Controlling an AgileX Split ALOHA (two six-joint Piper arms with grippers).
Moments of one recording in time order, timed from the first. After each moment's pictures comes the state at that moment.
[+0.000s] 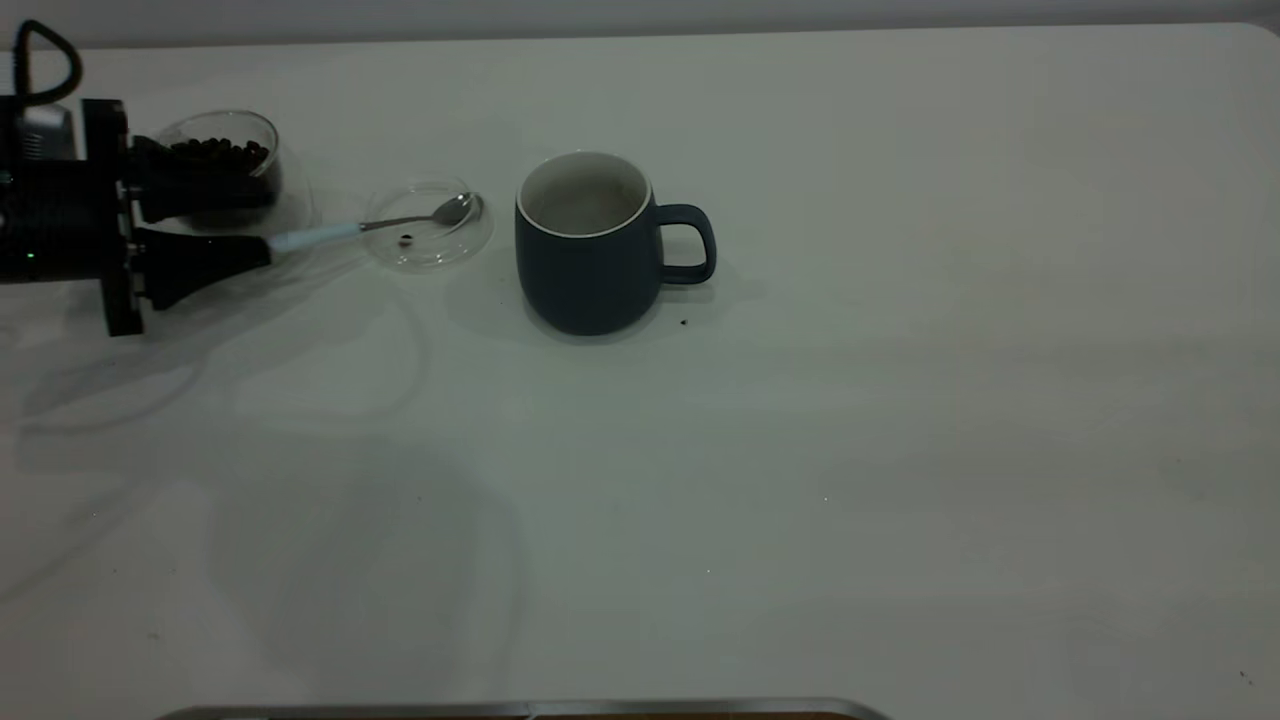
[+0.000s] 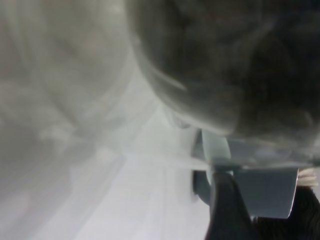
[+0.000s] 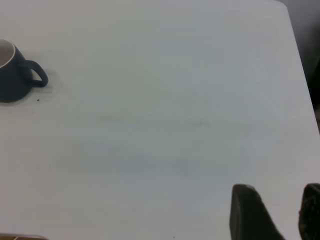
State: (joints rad) left arm 0.34 2.59 -1.23 -1.63 1.04 1.28; right arm 0.08 -0.01 -0.48 -0.01 1.12 0.03
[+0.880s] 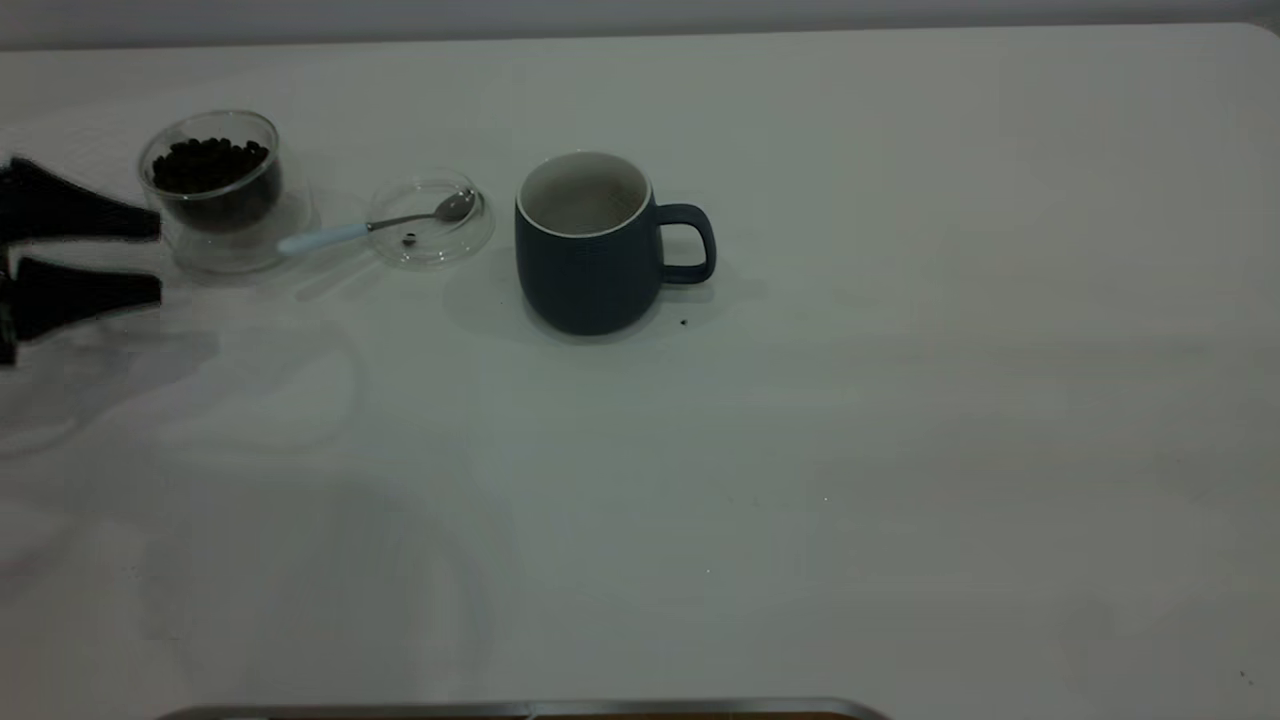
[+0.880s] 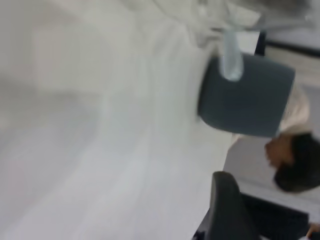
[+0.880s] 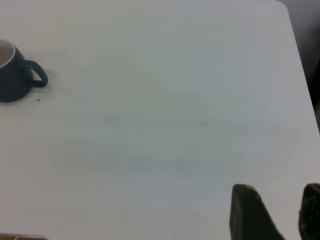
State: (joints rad) left arm 0.49 2.50 -1.23 -1.30 1.13 1.10; right arm 0.08 -0.01 -0.48 -0.01 1.12 0.03
